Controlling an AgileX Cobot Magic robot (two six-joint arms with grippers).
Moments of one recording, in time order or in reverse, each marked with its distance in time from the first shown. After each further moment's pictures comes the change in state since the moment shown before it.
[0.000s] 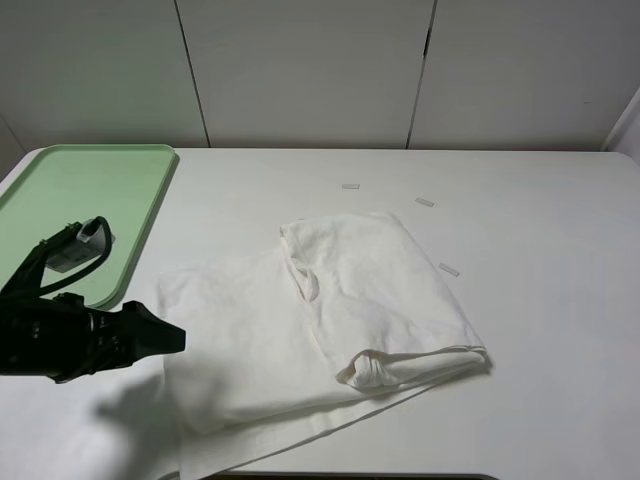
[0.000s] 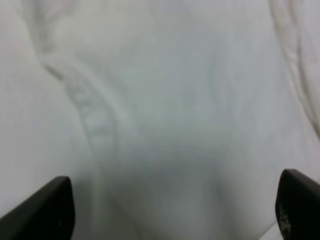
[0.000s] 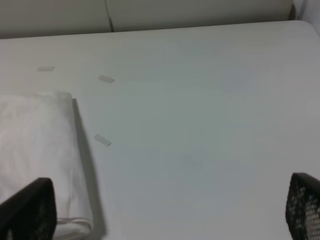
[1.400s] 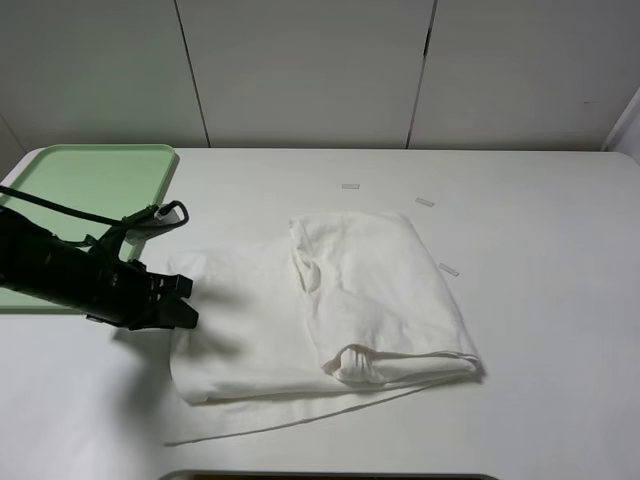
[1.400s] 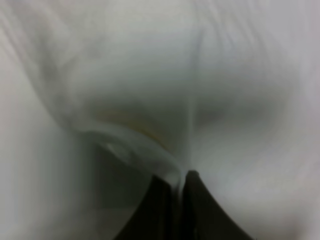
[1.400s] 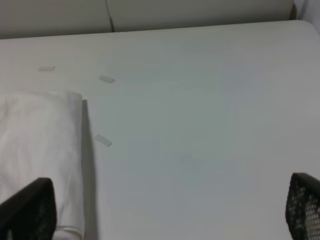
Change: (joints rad) left arm 0.021 0.476 -0.330 0.096 0.034 0.037; right arm 0.000 0.000 0.000 0.002 0.000 0.000
